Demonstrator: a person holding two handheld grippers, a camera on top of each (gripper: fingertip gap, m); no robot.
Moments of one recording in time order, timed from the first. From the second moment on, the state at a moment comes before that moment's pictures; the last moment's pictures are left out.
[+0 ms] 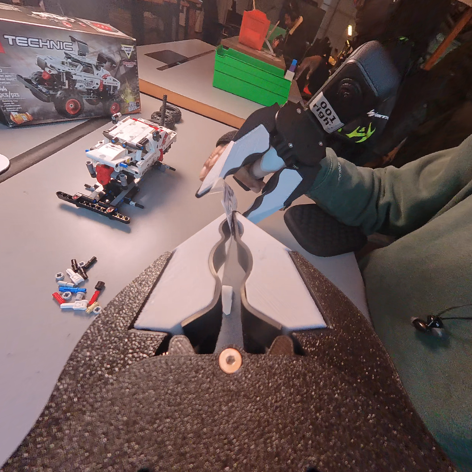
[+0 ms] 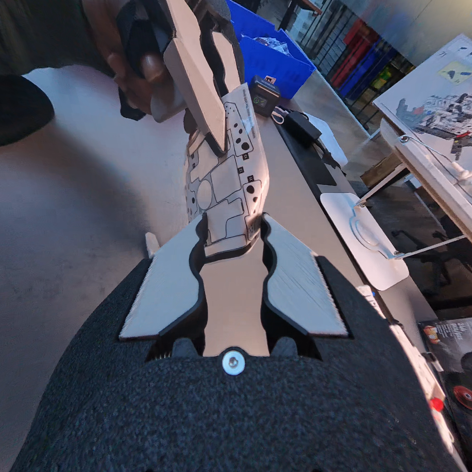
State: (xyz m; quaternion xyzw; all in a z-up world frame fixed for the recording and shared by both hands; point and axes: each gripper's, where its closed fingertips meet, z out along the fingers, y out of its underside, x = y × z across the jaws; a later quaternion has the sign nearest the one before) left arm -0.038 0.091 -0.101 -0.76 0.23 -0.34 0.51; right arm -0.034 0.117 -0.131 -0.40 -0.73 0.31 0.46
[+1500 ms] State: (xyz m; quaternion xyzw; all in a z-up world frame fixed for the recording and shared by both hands) left arm -0.038 0.089 -0.089 -0.71 0.18 -0.43 0.53; right arm -0.030 0.099 -0.113 -0.42 -0.68 0.44 0.41
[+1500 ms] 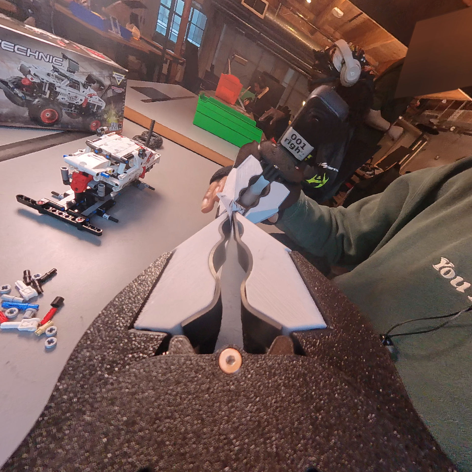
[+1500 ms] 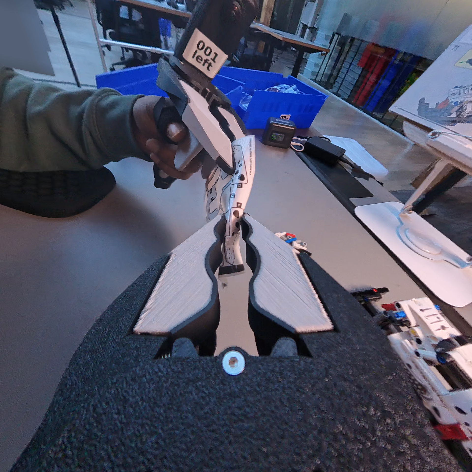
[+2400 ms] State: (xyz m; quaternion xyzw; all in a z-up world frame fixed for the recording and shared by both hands) left arm -0.050 0.083 -0.073 -0.66 0.20 -0.43 0.58; right arm -0.031 0.104 -0.101 -0.45 -0.61 0.52 0.38
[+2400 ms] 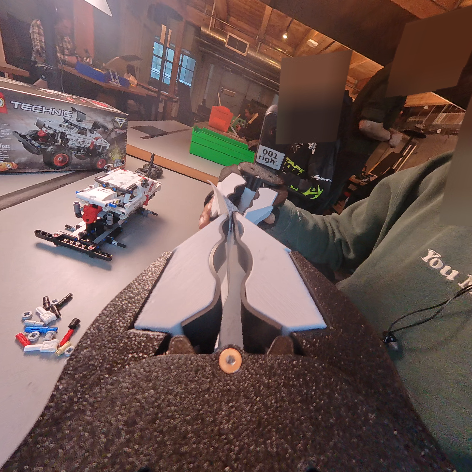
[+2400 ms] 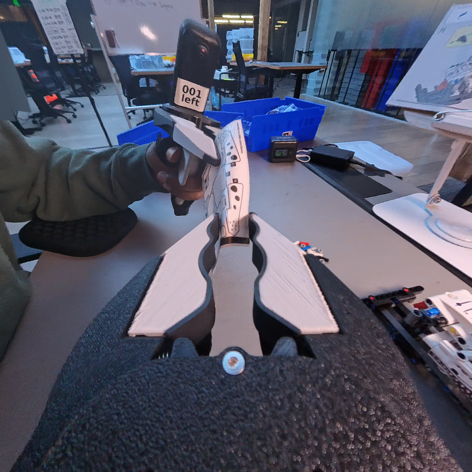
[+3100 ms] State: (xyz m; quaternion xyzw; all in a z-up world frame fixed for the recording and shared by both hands) left arm -0.053 0.089 -0.085 -0.65 0.18 -0.46 0.58; right arm -0.025 0.114 -0.093 -0.44 -0.60 0.53 0.41
